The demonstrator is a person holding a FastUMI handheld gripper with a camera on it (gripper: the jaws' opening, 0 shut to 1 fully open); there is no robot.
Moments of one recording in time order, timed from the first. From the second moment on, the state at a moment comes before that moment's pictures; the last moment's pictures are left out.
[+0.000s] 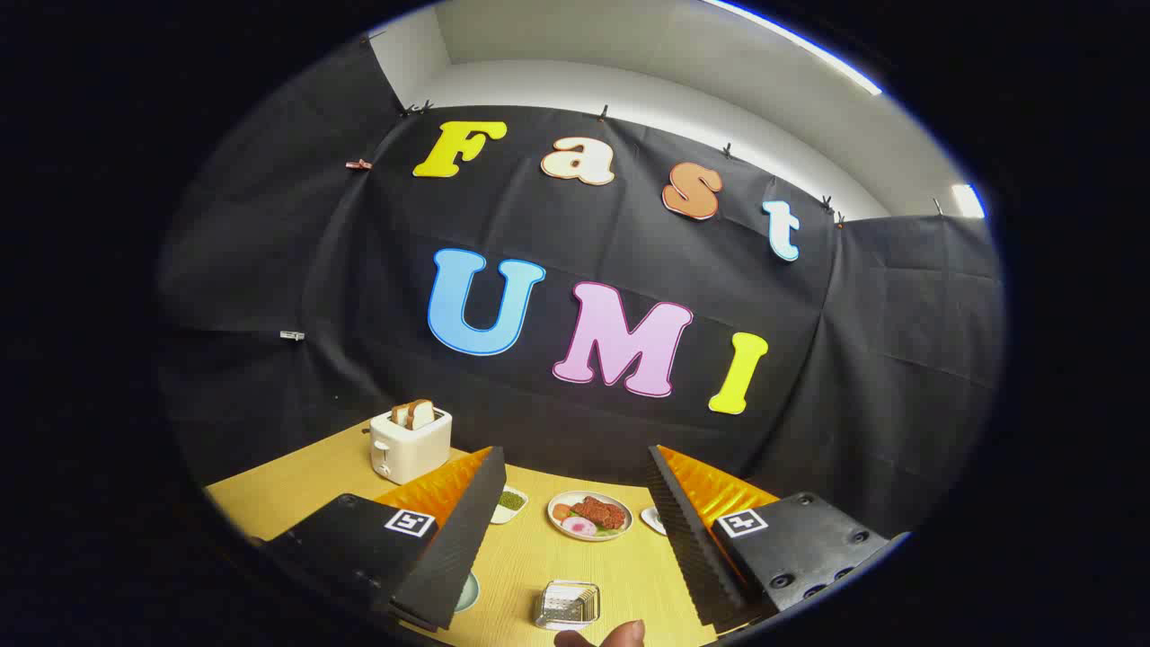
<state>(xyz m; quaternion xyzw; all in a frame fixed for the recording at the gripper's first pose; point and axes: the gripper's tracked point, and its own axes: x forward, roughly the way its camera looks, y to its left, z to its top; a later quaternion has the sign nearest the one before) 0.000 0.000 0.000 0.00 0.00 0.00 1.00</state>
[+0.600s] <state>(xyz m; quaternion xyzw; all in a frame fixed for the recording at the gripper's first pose) 0.000 0.003 -0.007 0.01 0.01 0.00 1.00</state>
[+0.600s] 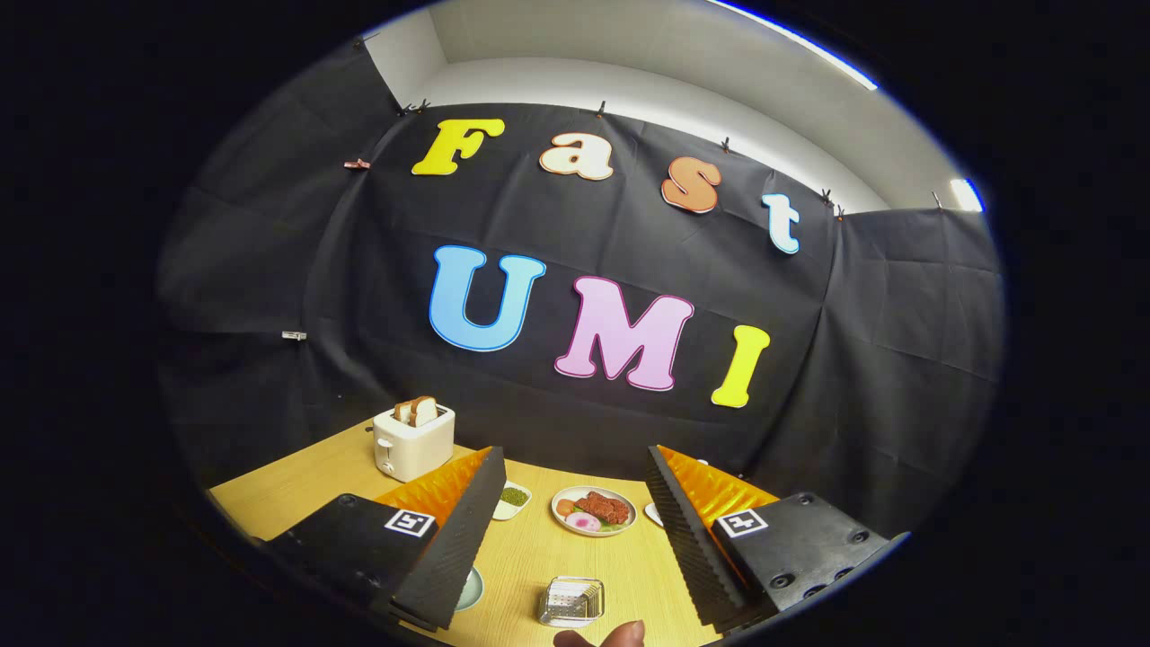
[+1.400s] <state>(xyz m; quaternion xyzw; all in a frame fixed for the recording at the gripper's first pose) -0.025 0.133 -0.189 0.06 0.38 0.20 0.90</state>
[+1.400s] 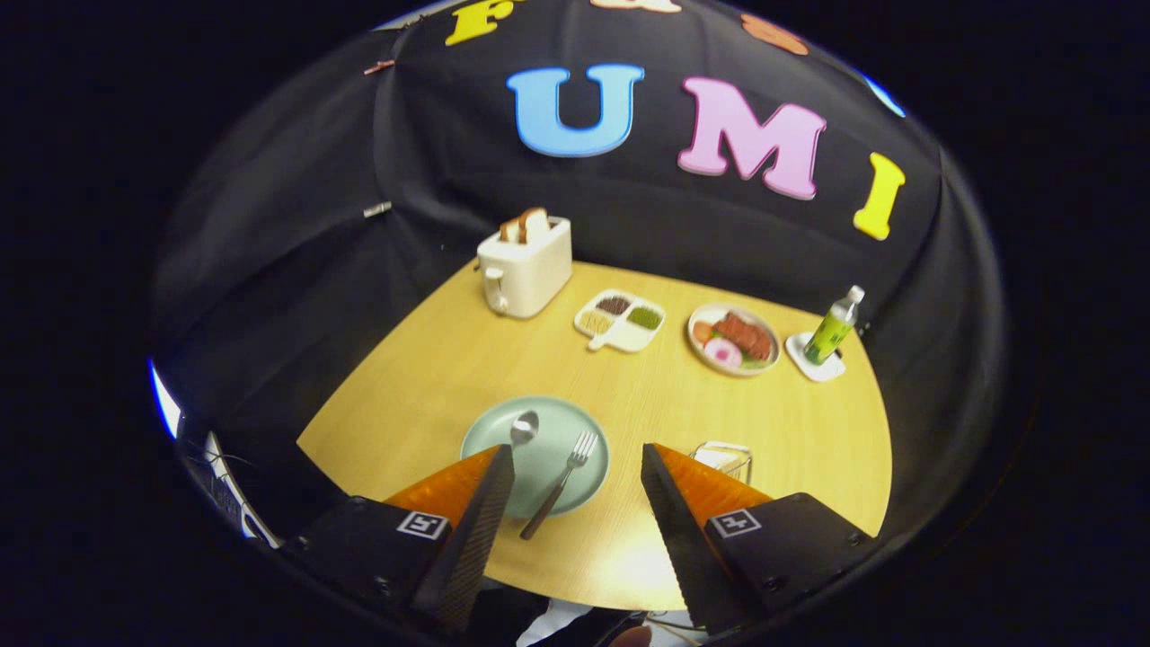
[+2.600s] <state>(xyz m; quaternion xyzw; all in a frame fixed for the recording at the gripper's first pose) -0.013 0.211 -0.379 0.10 0.65 0.13 0.74</state>
